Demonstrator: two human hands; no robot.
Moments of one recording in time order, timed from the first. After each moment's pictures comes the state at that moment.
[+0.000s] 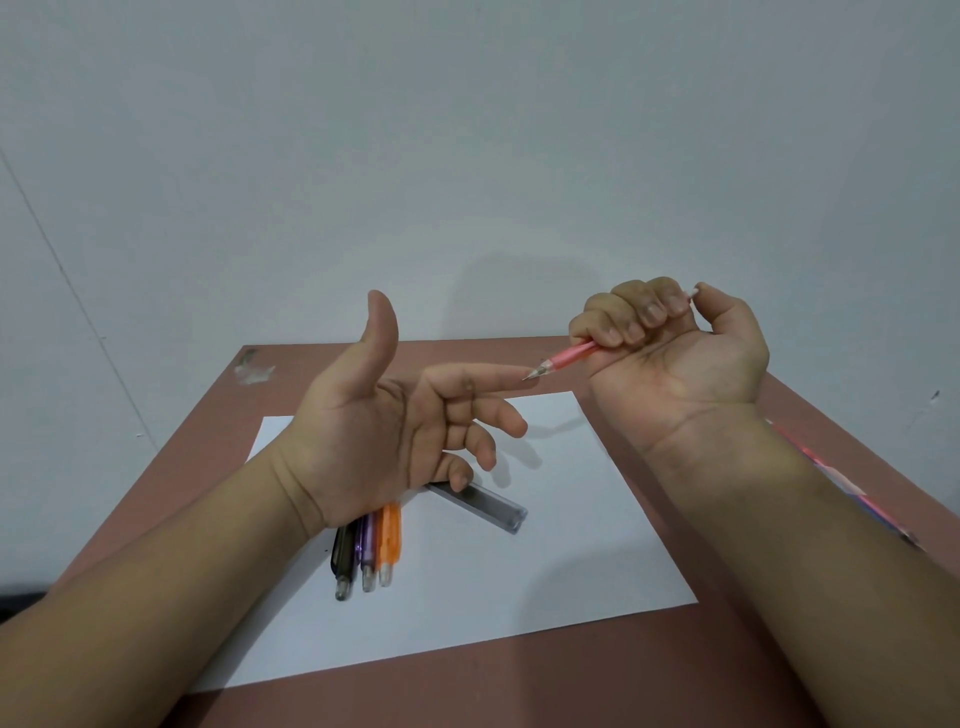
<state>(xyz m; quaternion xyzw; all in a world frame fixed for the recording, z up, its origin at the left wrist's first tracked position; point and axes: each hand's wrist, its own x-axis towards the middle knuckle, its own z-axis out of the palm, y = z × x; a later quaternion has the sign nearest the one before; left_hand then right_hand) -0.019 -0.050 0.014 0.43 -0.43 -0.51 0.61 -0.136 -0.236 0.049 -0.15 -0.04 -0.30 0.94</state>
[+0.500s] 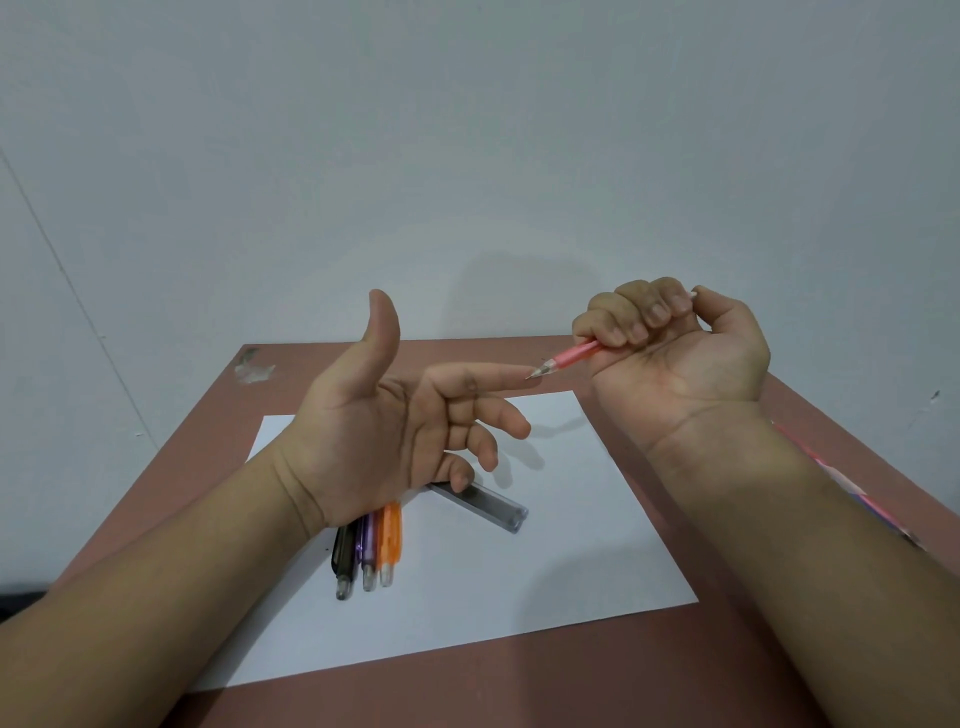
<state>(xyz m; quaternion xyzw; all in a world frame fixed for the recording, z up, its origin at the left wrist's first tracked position) -0.019 -0.050 0.015 0.43 -0.43 -0.51 0.61 -0.136 -0.237 0.049 -0.14 -0.04 -0.30 0.94</state>
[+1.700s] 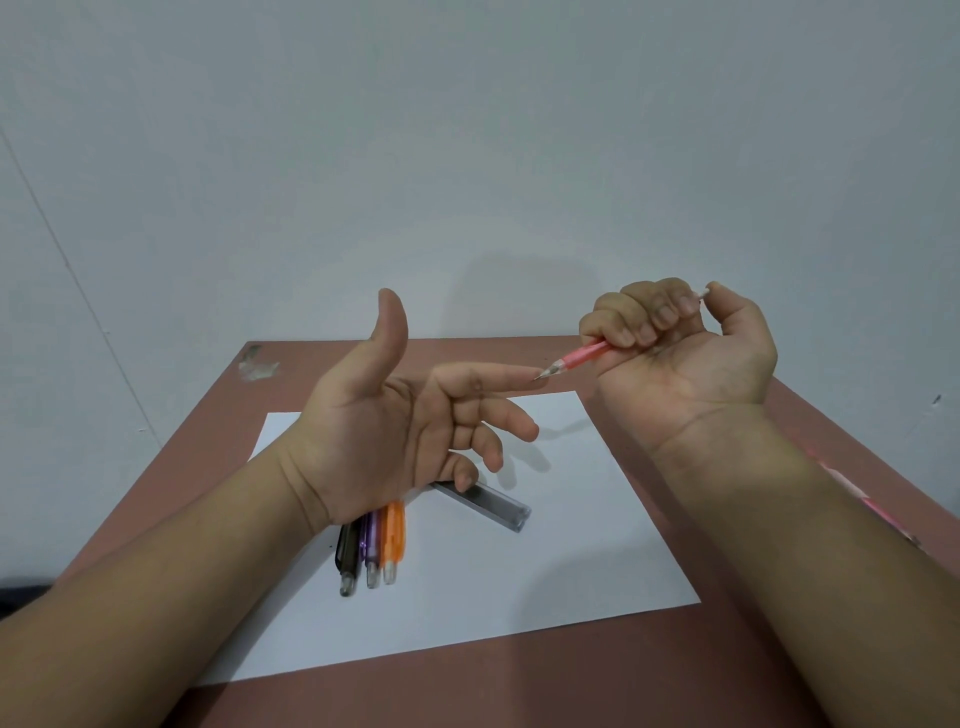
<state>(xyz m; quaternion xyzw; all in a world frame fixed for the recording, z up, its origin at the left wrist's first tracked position) -0.019 -0.049 0.015 0.42 -0.43 -0.52 0.61 -0.137 -0.238 0.048 -0.13 -0.05 -0.29 0.95</state>
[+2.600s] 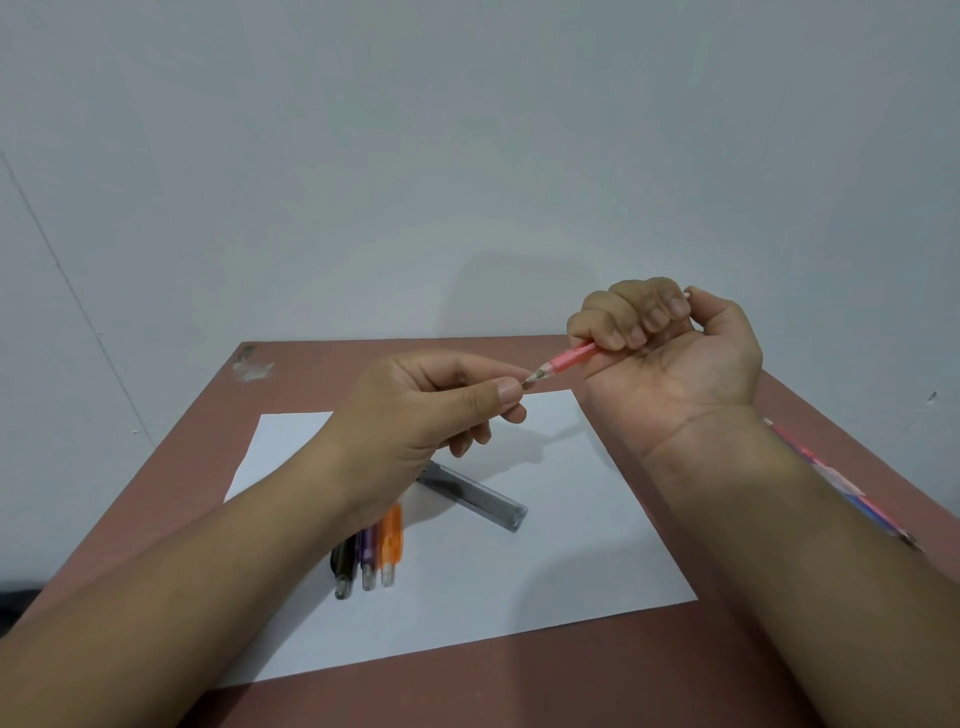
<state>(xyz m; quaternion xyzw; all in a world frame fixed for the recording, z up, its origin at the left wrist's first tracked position) -0.052 -0.058 0.023 0.59 -0.39 -0.22 0.67 -0.136 -0.230 0.049 -0.12 -0.05 -0.28 0.95</state>
